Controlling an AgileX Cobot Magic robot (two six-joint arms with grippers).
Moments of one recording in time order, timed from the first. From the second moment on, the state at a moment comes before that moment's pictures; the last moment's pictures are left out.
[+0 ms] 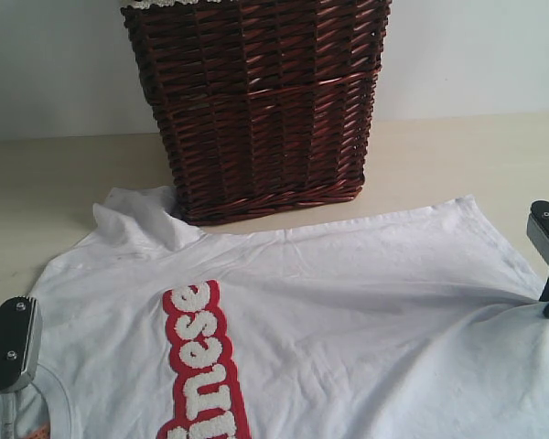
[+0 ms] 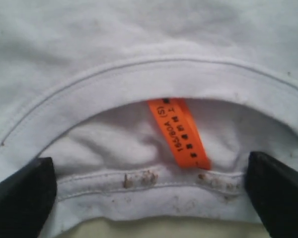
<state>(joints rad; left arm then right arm) -0.12 1.56 -0.44 -0.45 0.50 1.60 -0.26 2.03 -1.09 0.26 0.87 -2.03</state>
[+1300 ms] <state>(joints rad) -0.12 1.53 -0.43 -0.41 0.60 1.53 -0.26 2.03 -1.09 0.26 0.87 -2.03</state>
